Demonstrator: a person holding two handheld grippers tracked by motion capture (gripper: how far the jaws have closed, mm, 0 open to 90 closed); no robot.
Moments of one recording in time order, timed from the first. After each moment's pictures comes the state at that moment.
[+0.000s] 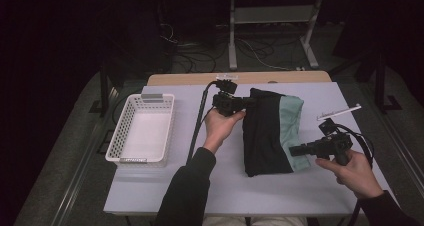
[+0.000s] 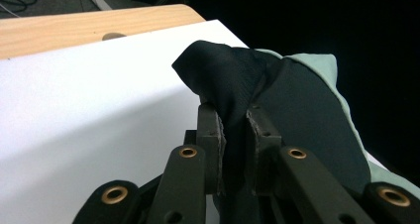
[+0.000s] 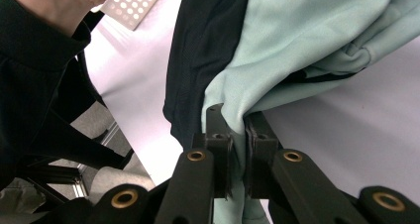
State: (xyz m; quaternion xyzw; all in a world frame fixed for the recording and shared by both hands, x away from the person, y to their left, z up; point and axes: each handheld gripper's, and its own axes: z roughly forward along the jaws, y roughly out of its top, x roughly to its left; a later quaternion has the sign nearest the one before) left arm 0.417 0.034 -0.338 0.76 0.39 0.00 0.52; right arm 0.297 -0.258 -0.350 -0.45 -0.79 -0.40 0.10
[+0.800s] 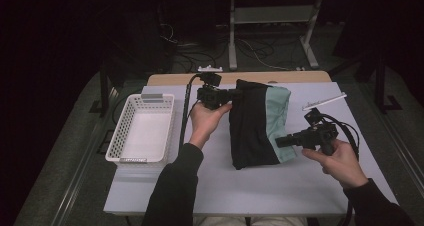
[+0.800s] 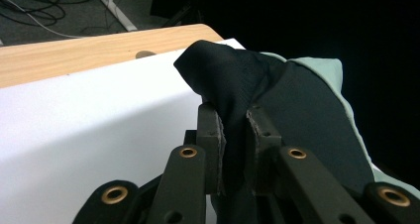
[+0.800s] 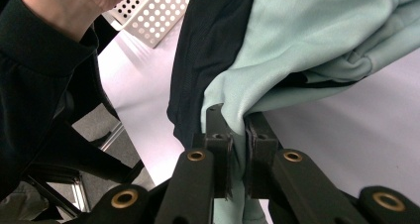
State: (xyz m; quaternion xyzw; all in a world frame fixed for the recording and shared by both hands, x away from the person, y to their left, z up) left arm 0.418 0.072 -0.313 0.75 0.41 0.02 0.52; right arm 0.311 -0.223 -0.327 -0.42 -0.80 -0.41 0.09
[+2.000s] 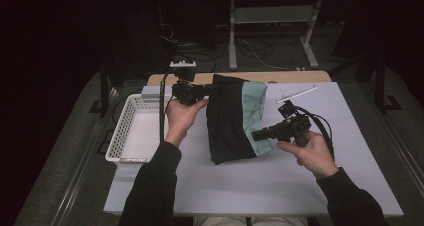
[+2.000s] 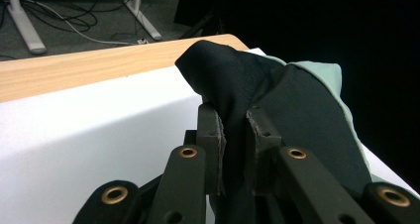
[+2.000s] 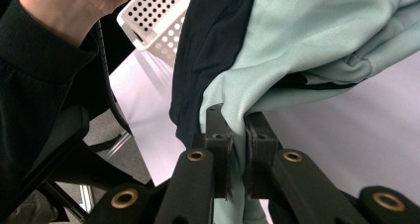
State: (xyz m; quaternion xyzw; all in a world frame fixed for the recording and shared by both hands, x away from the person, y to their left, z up) left arm 0.418 0.132 -0.296 0.74 0.43 0.05 0.52; right arm 0.330 -0.167 -0.319 -0.39 -0.81 -0.43 0.10
